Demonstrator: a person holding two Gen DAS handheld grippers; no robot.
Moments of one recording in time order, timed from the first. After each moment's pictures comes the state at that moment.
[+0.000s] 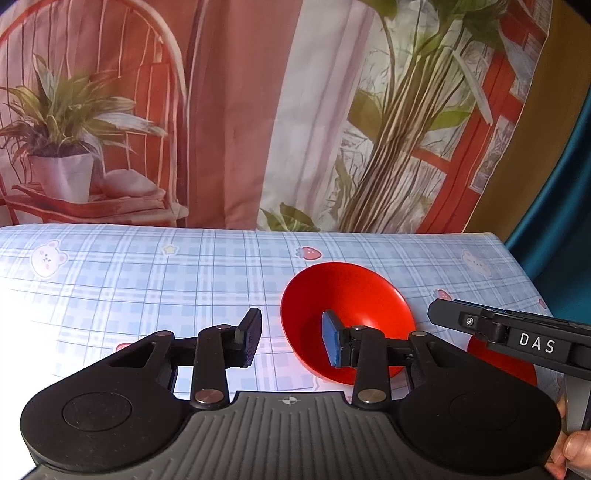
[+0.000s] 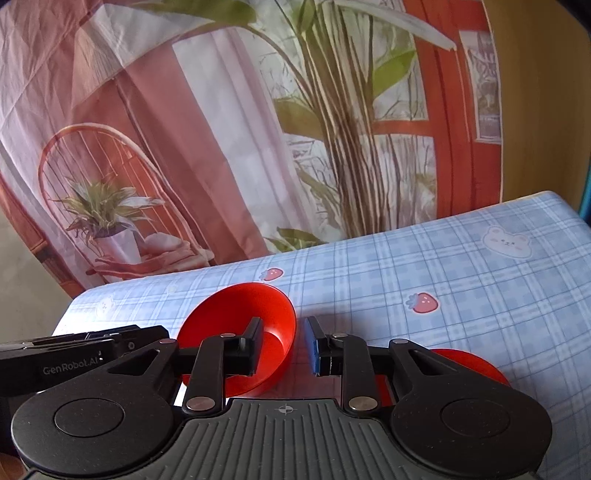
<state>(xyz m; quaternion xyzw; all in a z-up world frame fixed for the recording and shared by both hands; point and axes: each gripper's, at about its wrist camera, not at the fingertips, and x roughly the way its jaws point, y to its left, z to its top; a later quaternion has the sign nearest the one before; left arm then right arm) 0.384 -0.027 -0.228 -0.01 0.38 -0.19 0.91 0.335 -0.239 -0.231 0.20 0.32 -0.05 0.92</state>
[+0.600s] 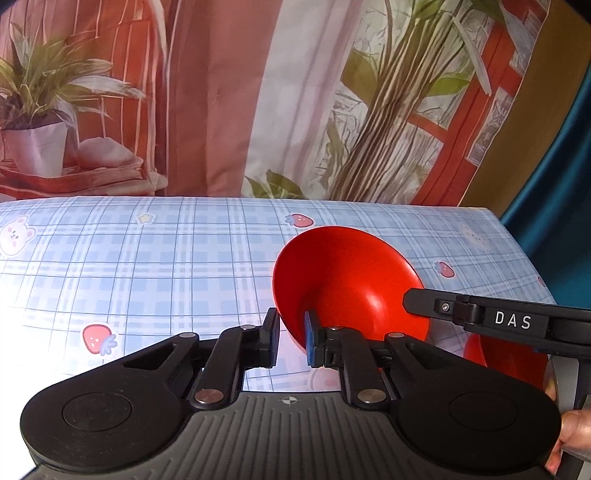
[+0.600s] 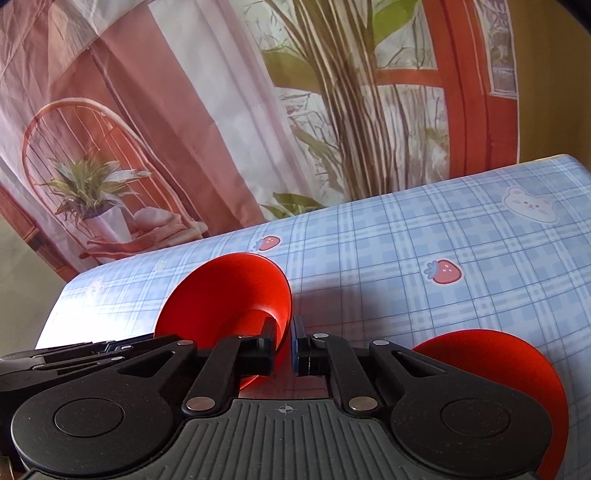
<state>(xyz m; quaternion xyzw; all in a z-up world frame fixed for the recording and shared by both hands) 0.392 -0.028 -0.256 -0.01 0.40 -0.22 0.89 0.358 -0.240 -0.260 0.22 0.37 -0.04 0.90</state>
